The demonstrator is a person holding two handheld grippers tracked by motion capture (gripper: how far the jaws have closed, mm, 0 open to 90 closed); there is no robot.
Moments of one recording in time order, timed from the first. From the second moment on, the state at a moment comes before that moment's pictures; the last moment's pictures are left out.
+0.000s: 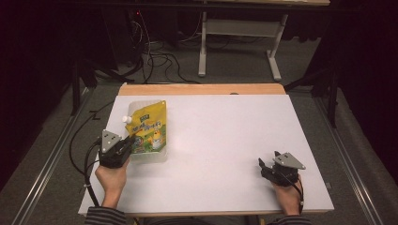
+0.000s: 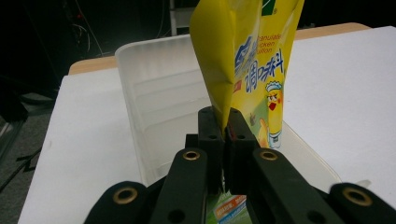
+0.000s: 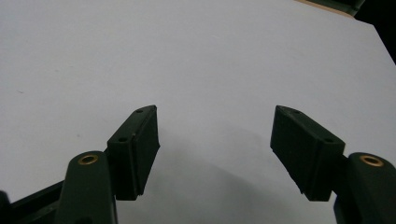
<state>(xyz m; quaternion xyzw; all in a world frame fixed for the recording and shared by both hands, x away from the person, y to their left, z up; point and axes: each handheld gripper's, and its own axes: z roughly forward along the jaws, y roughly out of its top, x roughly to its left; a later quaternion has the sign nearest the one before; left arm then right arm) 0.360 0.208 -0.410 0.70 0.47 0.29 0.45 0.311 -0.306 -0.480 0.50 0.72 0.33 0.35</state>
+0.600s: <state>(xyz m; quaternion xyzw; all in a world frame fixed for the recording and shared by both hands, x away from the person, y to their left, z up) 0.350 0.226 -0.425 0.69 0.48 0.27 0.47 0.311 -0.306 -0.480 0.50 0.72 0.33 0.35</state>
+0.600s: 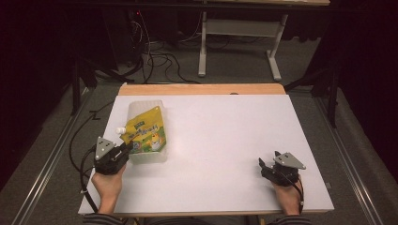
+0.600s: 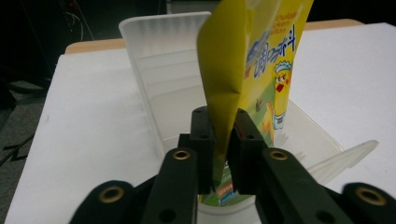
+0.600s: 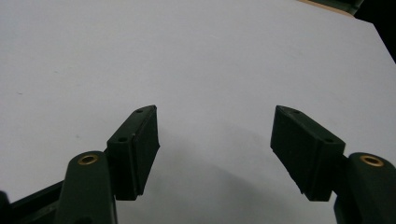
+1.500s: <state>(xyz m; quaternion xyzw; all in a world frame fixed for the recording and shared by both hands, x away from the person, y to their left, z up) 0.316 0.237 -0.411 0.68 0.46 0.28 0.51 0.310 -0.306 -0.480 0.50 0.72 0.33 0.35</state>
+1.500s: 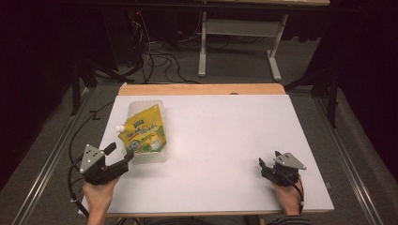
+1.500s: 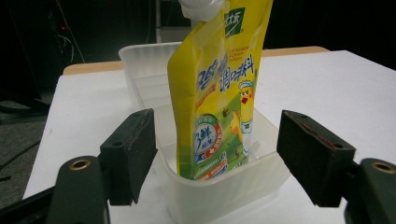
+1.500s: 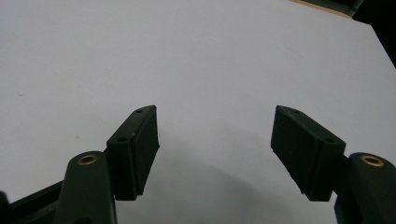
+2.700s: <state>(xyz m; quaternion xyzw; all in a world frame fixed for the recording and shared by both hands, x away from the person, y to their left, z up) 0.293 0.185 -0.406 0.72 0.41 0.25 0.50 0.310 -0.306 -0.480 0.50 0.72 0.34 0.35</state>
